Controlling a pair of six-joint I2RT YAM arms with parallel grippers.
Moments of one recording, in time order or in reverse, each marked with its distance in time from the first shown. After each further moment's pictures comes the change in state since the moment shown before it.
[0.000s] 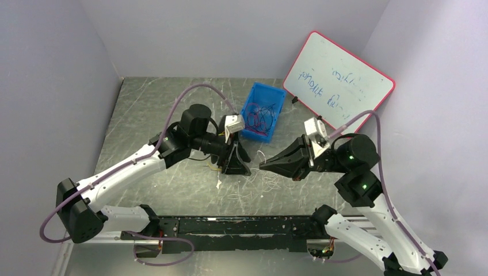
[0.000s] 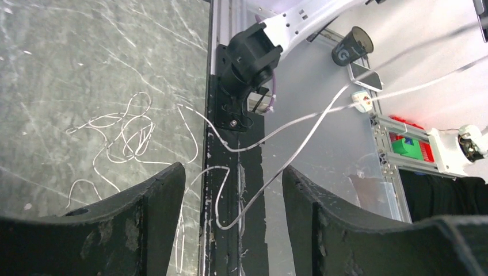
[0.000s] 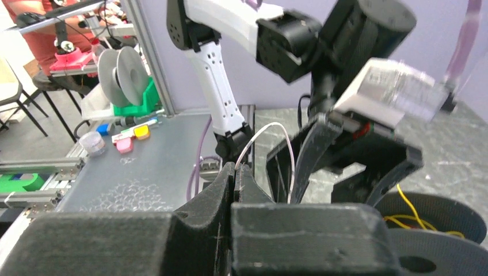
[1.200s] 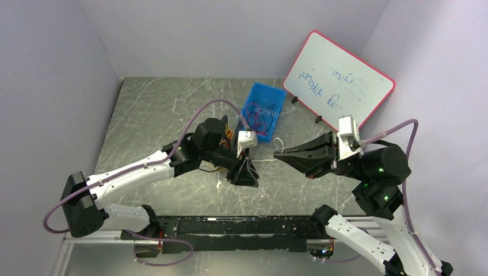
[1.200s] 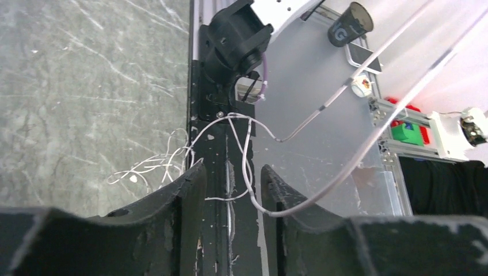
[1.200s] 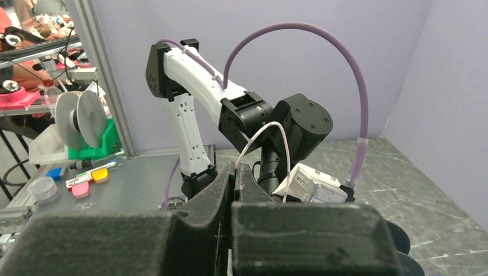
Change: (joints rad) left arm -0.153 0.037 -0.082 0.104 -0.065 -0.024; right arm 0.000 -0.063 0.137 -0.024 0.172 -0.010
